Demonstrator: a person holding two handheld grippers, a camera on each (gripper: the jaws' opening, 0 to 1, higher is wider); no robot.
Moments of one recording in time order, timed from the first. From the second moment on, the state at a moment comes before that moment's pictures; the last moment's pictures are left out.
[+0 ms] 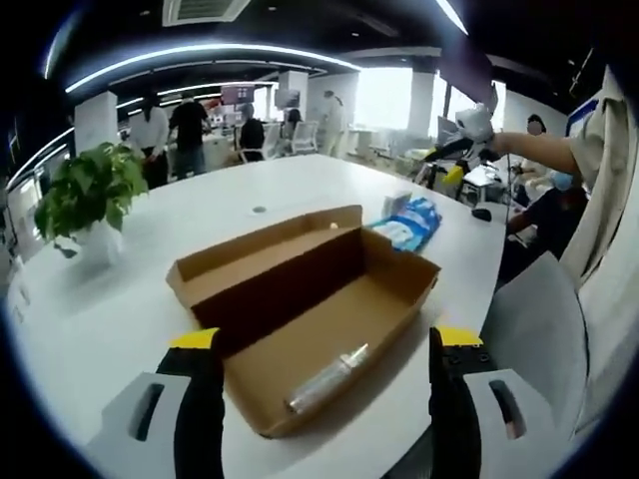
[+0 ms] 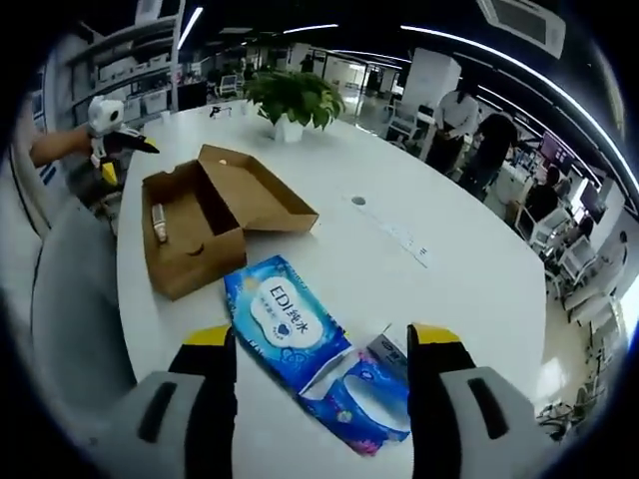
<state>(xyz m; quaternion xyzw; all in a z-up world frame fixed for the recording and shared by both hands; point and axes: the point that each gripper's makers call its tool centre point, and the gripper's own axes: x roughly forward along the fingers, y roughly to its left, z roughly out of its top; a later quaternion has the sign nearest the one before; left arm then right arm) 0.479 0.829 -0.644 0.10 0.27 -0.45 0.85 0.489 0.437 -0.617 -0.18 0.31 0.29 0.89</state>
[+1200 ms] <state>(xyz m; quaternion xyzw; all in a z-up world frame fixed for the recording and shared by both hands) 0.509 0.805 -0.667 0.25 0.35 -0.58 0.69 0.405 0.486 -0.607 -0.11 0.28 0.23 0.93</state>
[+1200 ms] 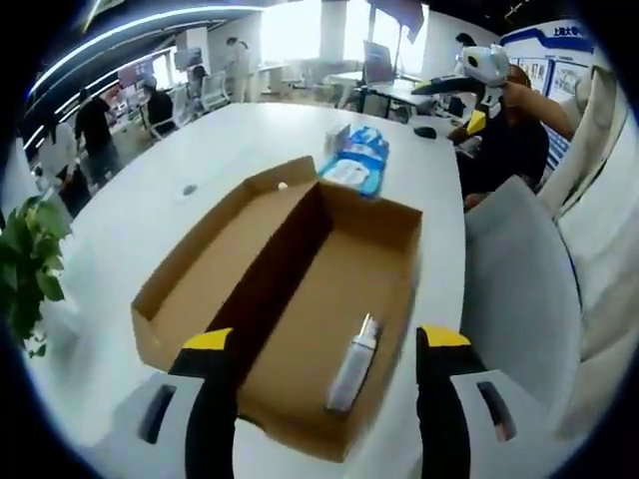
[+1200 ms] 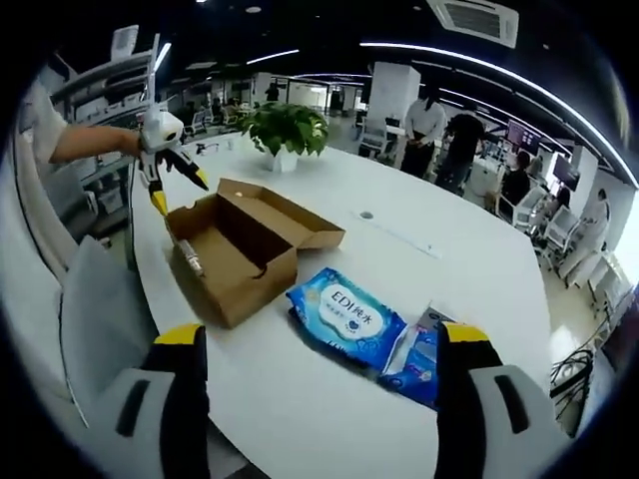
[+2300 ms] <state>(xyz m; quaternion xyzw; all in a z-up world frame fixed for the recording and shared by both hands) 0.507 0.806 -0.750 0.40 0.43 -0.63 0.51 0.374 0.518 -0.604 -0.08 0.28 0.22 0.93</state>
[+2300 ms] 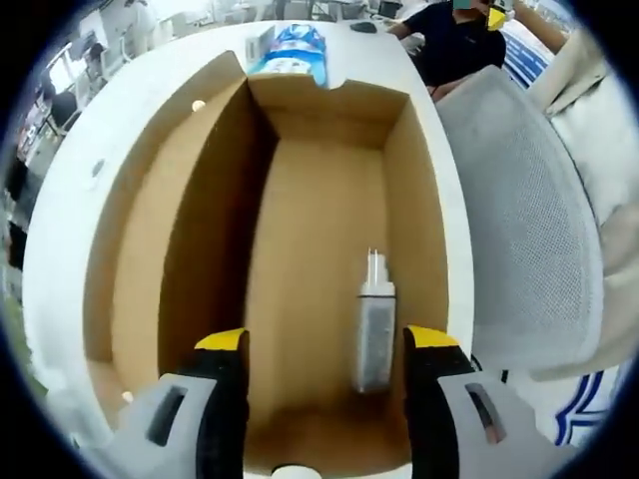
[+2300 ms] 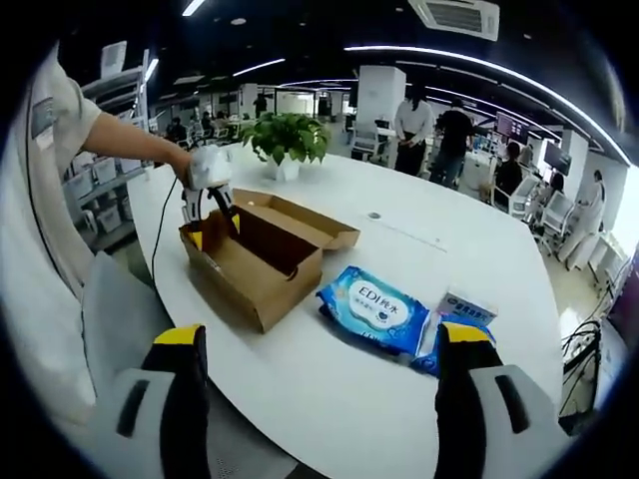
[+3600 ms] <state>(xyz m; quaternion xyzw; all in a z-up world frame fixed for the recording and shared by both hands) 0.489 0.796 -0.786 0.40 0.44 -0.65 0.48 0.373 0.502 -0.620 -0.08 0.30 0.20 0.93</state>
